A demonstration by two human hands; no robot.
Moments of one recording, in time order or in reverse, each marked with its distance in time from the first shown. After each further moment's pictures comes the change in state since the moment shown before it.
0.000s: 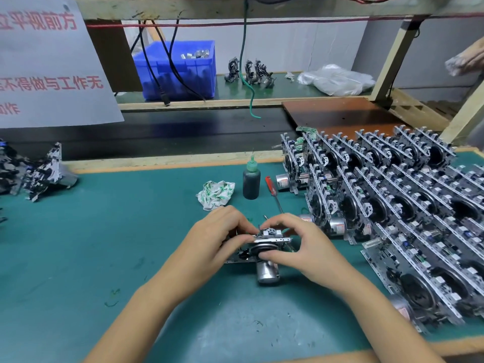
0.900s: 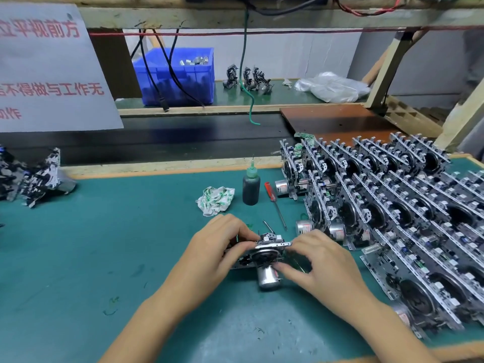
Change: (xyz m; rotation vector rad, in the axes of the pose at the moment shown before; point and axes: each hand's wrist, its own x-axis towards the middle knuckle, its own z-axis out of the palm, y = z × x) left_hand -0.006 -0.004 0.008 -0.003 0.091 0.026; right_hand -0.023 0.014 -0.002 -0.664 0.162 -0.061
